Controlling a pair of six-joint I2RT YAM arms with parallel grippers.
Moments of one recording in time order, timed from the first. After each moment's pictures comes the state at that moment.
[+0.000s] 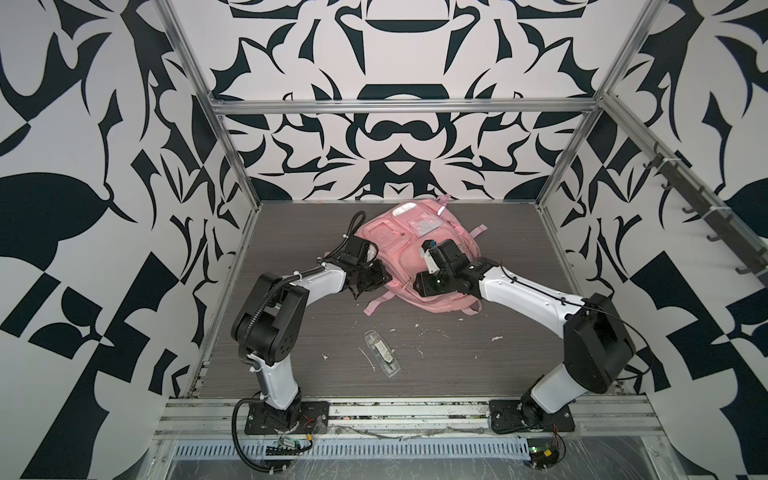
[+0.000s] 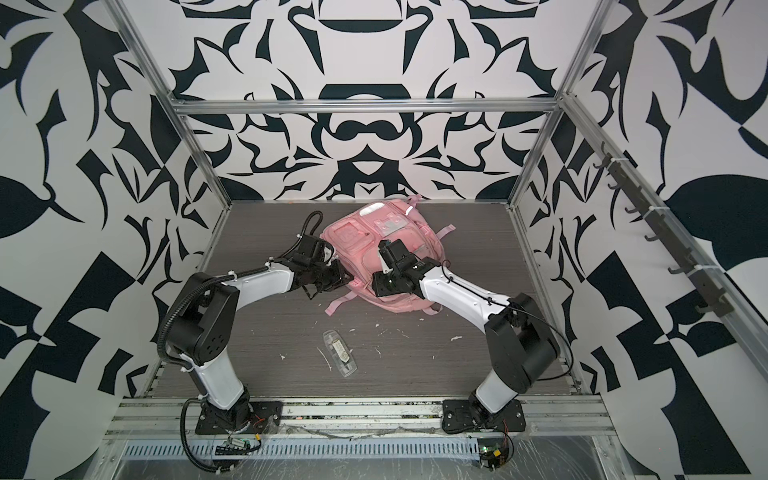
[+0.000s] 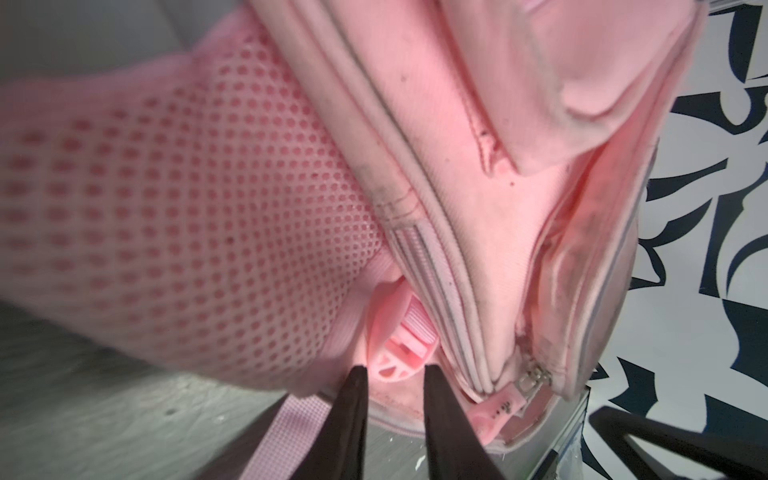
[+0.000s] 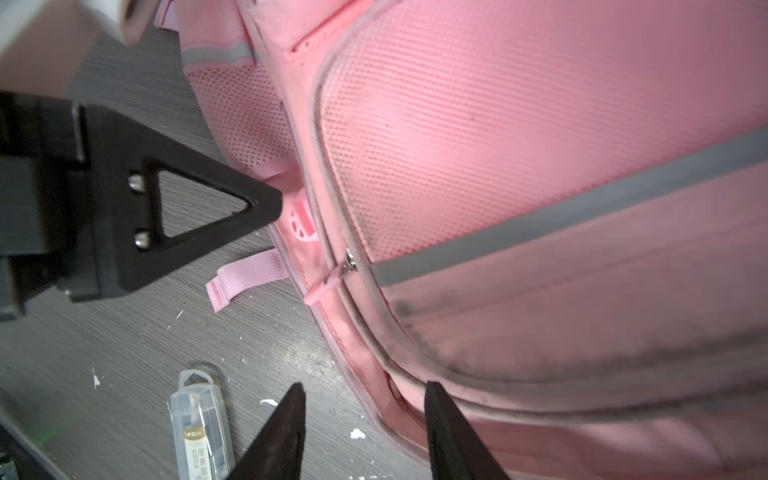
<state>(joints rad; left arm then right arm) -0.47 1.79 1.06 -0.18 0.43 -0.78 0.62 1.58 1.10 -0.49 -0.10 0.42</state>
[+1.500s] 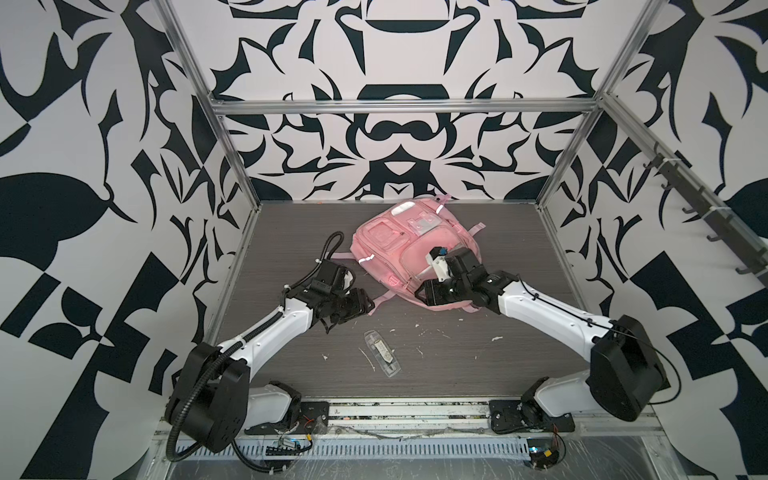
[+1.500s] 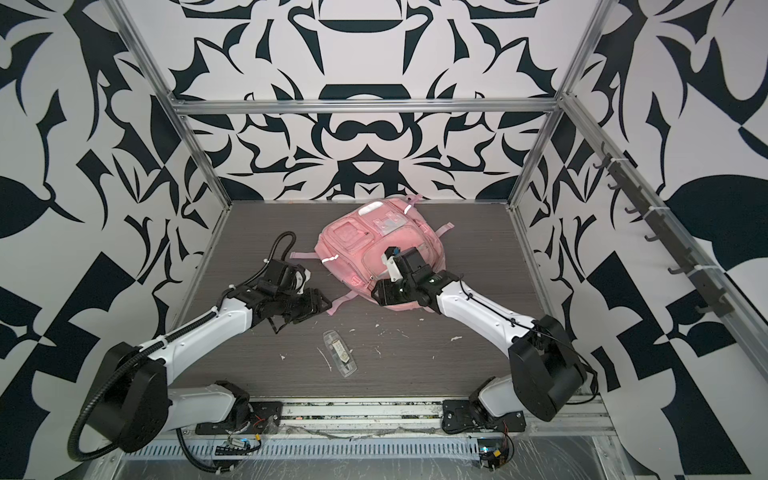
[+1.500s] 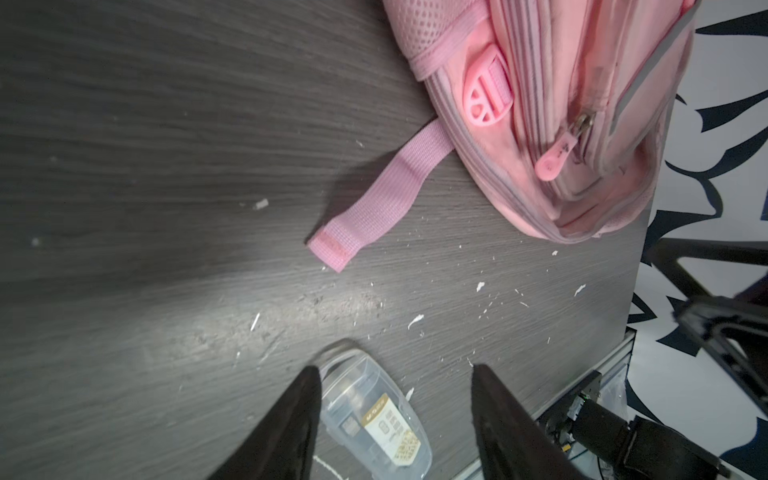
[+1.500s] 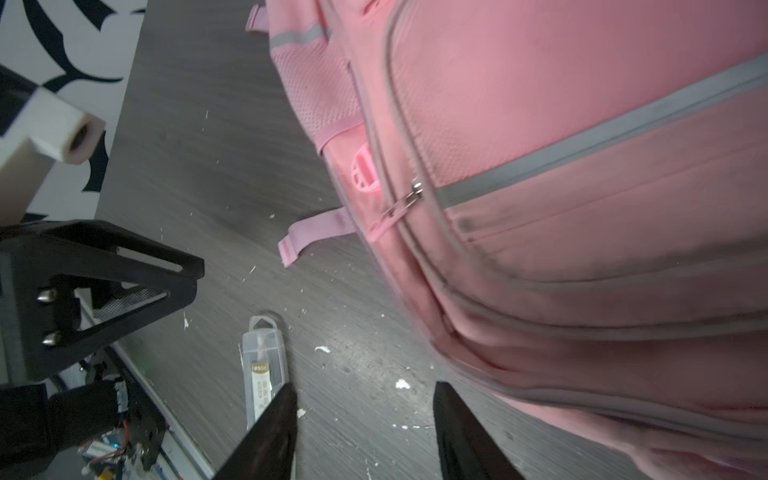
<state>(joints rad) -0.49 1.26 0.72 -0.47 0.37 -0.71 0.65 1.45 0.95 -0.40 -0.30 0.45</state>
